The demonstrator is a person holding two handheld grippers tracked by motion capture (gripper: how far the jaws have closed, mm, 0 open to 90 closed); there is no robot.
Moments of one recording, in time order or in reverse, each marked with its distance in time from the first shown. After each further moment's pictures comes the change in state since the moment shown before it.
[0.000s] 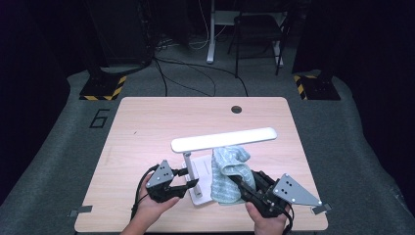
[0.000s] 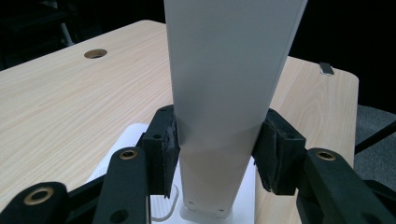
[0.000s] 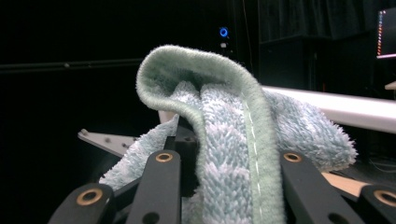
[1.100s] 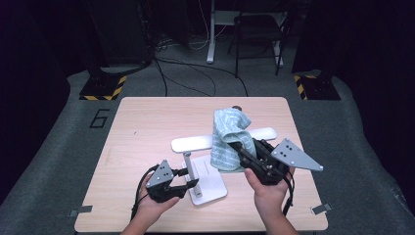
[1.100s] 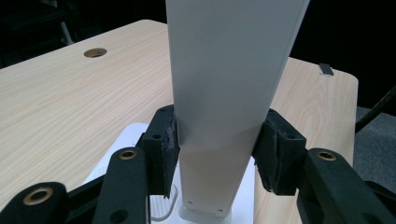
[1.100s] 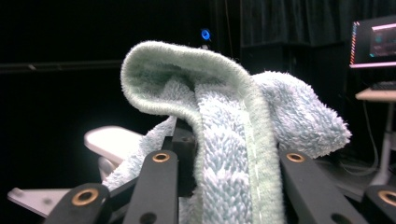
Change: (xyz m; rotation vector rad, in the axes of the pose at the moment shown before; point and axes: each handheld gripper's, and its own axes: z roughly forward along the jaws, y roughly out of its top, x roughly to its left) left arm 0.000 -0.001 0.001 -0.003 0.000 -0.013; right arm -0.026 0.050 0.043 0.029 -0.080 -0.042
